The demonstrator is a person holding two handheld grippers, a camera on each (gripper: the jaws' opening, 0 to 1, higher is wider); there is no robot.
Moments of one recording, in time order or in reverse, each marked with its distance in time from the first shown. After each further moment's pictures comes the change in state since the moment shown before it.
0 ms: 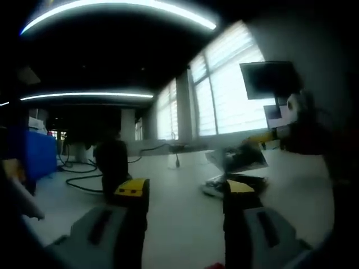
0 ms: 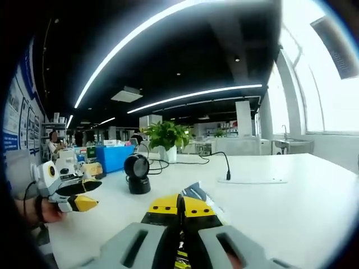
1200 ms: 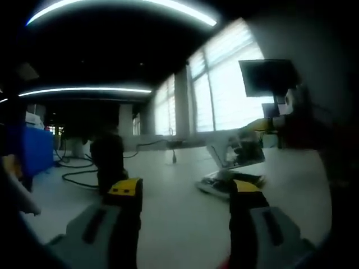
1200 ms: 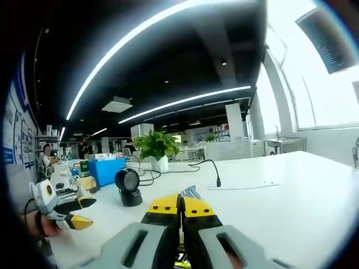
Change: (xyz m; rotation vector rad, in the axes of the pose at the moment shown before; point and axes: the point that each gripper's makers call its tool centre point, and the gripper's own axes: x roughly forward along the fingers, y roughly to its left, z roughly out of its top) left arm 0.003 -0.001 -0.007 -0.027 0.034 -0.006; right arm -0.003 -0.026 0.020 0.061 -0.050 -0.064
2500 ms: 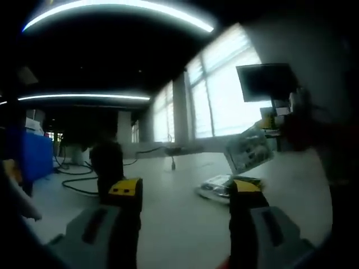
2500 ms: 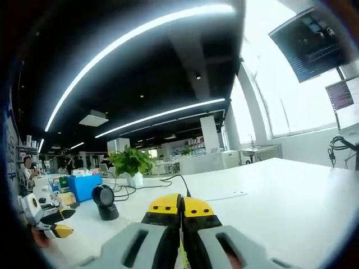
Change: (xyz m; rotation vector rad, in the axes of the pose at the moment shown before) left arm -0.004 -0.007 0.012 0.030 -0.053 -0.022; right arm -0.040 -0.052 0.019 0.047 -0.109 -0.206
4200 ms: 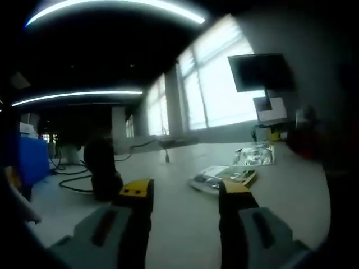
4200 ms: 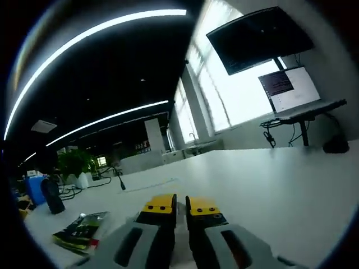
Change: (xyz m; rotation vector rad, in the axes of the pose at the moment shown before) left arm 0.004 -0.010 -0.014 0.047 0.066 -0.043; right arm -0.061 -0.128 -0.058 0.053 -0.024 -0.431
